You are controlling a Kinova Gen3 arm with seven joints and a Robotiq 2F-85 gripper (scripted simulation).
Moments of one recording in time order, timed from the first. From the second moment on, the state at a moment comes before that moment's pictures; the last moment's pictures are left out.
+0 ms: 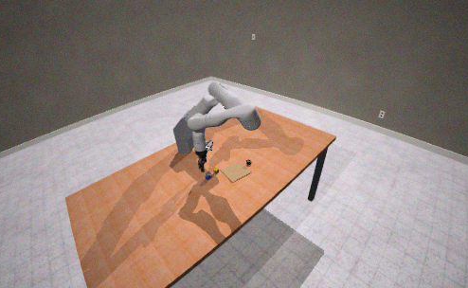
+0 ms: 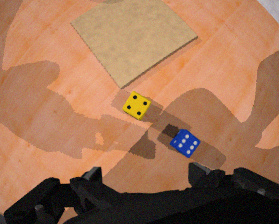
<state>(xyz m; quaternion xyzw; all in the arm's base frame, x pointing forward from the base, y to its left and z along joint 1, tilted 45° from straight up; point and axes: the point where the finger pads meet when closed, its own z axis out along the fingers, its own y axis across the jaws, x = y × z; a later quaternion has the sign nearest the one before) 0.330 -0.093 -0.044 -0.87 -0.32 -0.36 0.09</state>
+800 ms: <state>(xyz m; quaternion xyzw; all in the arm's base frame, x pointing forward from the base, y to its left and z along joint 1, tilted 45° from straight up) 0.330 -0.093 -0.042 -0.87 -0.32 -0.36 0.09</state>
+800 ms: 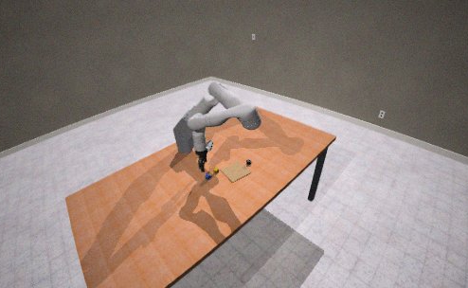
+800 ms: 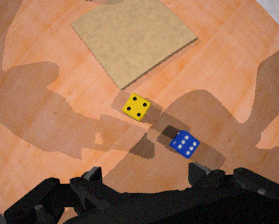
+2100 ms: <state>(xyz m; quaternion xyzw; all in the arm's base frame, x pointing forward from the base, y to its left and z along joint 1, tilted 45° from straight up) 0.272 -0.132 0.030 -0.87 -0.33 -0.36 0.09</state>
